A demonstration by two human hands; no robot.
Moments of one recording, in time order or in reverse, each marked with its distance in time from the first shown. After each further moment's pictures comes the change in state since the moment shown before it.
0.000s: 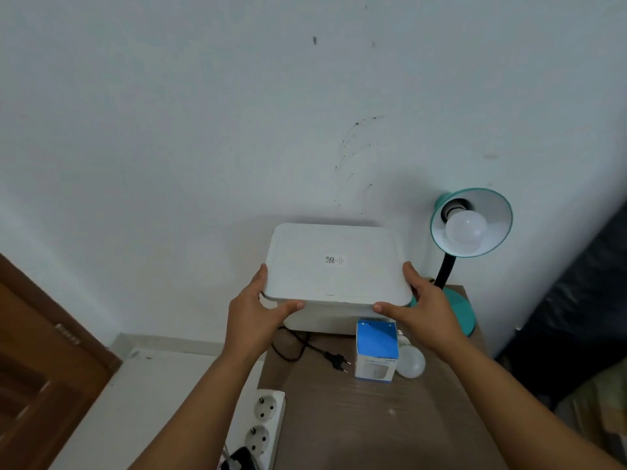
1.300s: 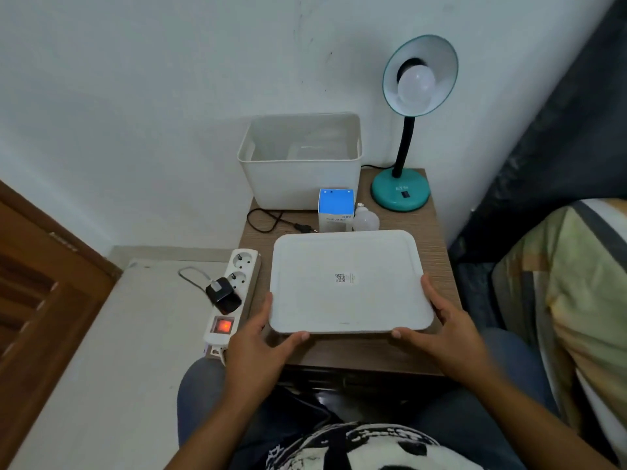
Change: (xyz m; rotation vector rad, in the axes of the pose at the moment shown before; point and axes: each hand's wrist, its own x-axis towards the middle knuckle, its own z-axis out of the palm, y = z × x) left_hand -0.270 -0.053 0.033 0.075 -0.104 -0.186; right_hand -0.256 0.109 -0.040 -0.132 -0.048 0.196
